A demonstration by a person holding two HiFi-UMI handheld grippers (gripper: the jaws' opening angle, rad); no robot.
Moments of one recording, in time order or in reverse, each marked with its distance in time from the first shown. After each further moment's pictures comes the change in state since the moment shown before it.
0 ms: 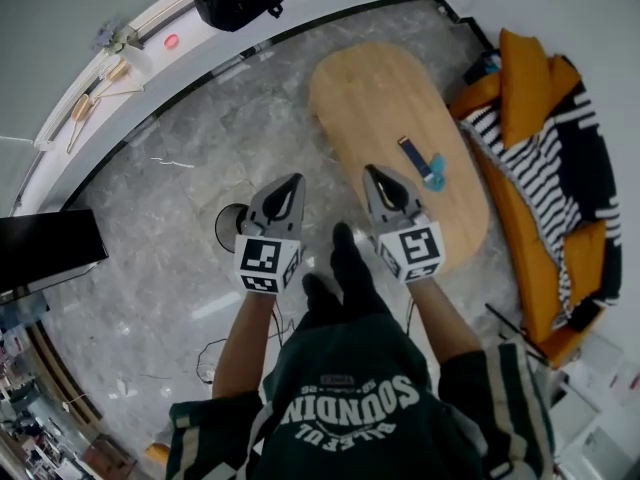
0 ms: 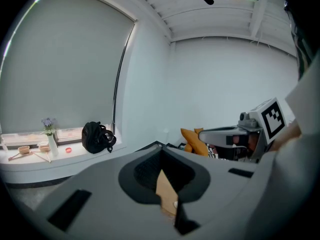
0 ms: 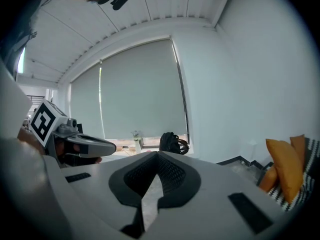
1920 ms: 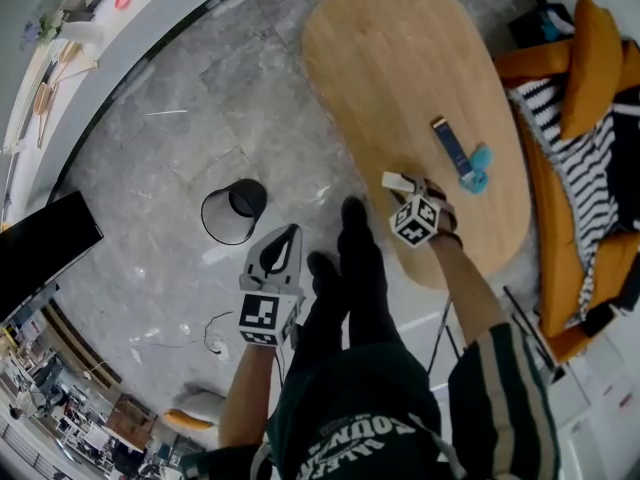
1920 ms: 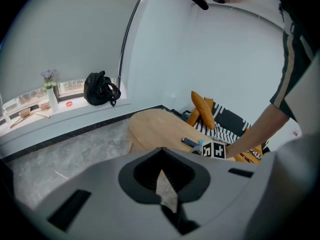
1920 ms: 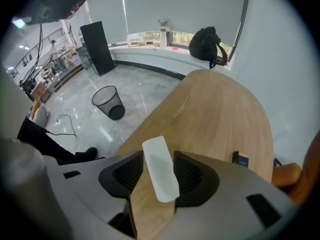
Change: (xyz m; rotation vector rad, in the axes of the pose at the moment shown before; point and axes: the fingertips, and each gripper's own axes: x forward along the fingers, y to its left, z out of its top) left arm 0.102 0.021 -0.217 -0.143 0.386 0.015; right arm 0.093 -0.130 -0.499 -0.407 0.982 0.275
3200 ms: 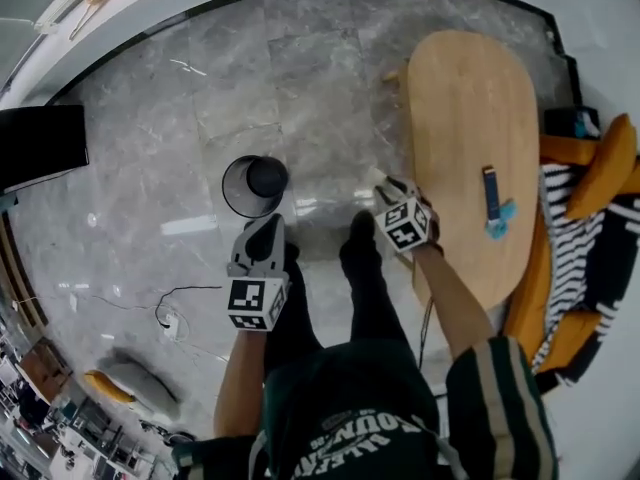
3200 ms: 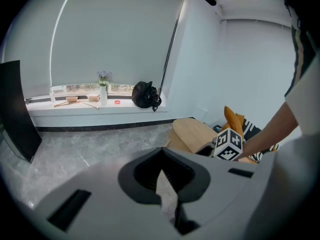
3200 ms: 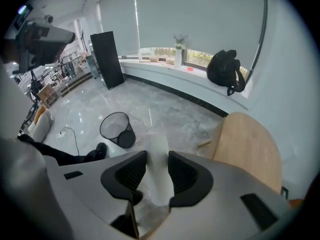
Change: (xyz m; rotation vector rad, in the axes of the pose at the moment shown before) left arm -0.130 0.141 -0.101 -0.239 -0.137 0.300; right arm -0.010 0.101 0.201 -0.060 -0.154 0.033
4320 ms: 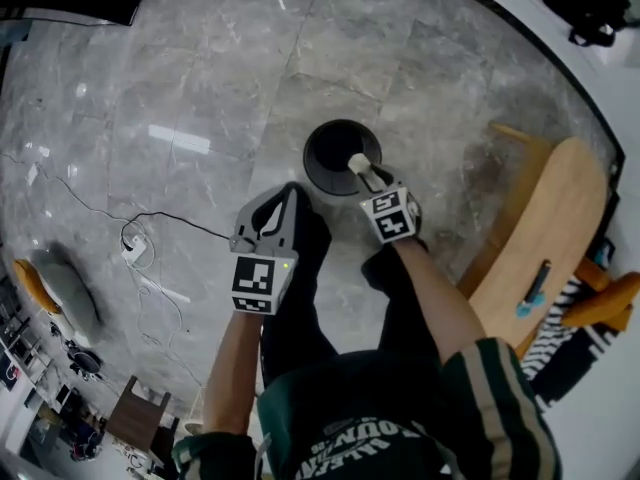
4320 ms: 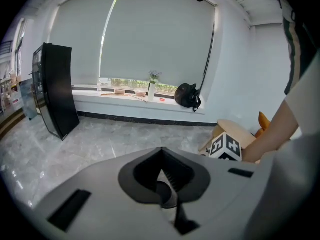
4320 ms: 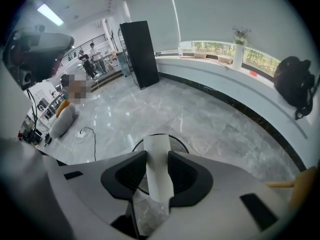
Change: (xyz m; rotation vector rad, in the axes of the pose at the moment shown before) left arm -0.074 0.274 -0.157 -0.213 -0.062 0.291; right arm 0.212 0.291 0.180 -0.214 -0.002 0.283
